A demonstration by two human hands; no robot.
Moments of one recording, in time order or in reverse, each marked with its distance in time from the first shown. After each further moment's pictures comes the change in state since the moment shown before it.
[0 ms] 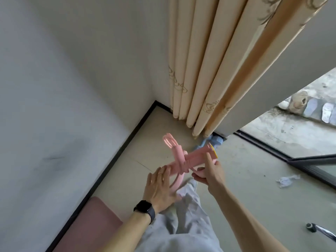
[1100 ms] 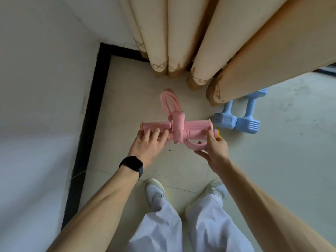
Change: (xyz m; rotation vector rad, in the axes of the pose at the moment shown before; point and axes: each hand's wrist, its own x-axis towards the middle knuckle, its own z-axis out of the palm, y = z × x) left_hand 0.502 -0.215 0.298 0.511 0.199 0.656; right_hand 0.520 0.211 0.166 0.320 0.189 0.232
